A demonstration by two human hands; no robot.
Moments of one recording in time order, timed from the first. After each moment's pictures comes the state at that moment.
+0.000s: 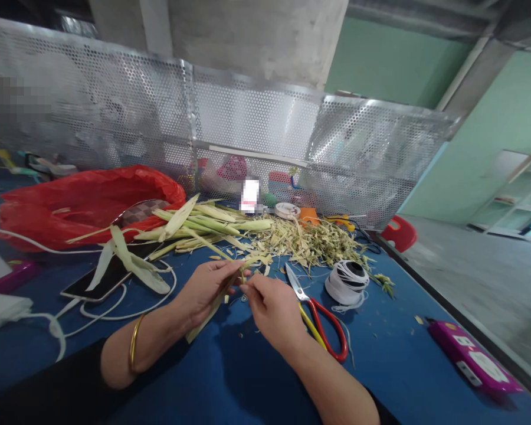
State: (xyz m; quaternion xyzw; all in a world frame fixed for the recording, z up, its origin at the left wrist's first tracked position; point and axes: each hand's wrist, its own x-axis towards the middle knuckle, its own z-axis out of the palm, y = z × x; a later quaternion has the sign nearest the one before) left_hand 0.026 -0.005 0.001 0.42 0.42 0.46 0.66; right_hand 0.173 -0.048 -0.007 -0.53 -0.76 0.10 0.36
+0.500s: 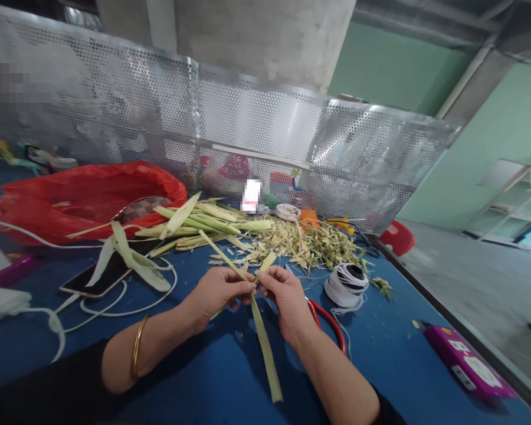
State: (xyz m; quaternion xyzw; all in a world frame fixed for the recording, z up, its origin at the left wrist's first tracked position) left_hand 0.029 -0.015 0.001 0.51 0.43 0.37 0.64; right_hand 0.176 -0.034 -0.011 -0.47 -0.42 0.53 0.56
